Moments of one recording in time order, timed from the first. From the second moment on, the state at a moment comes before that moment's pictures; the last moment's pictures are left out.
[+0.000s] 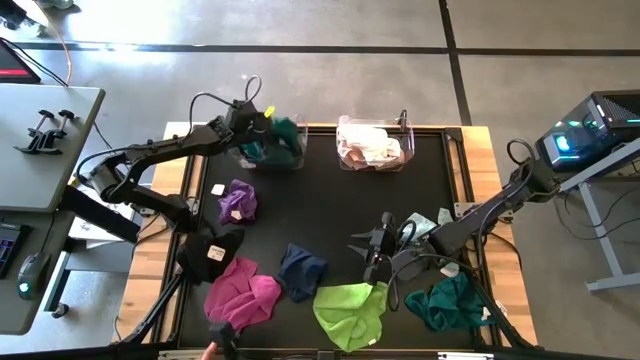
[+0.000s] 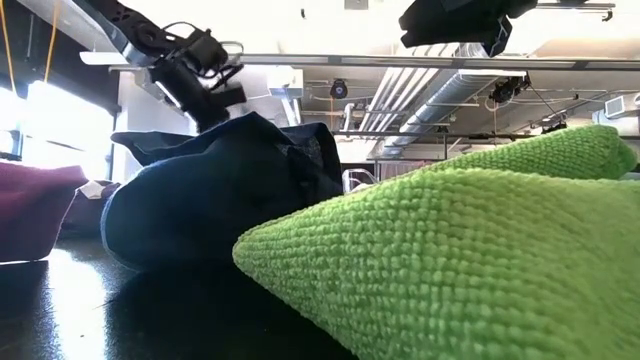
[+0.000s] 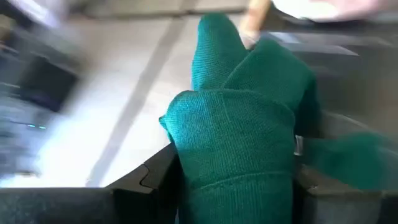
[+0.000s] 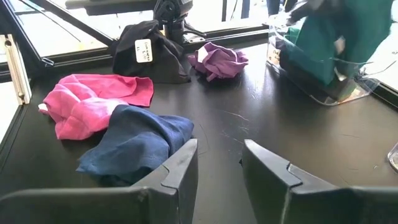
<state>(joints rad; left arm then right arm) 0.75 1.38 0.82 -0.10 -0.11 0.55 0.56 1.44 0.88 0.00 0.78 0.45</state>
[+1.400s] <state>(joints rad) 0.83 1.37 1.30 -0.93 0.07 0.19 0.56 1.44 0.88 0.00 0.78 0.47</state>
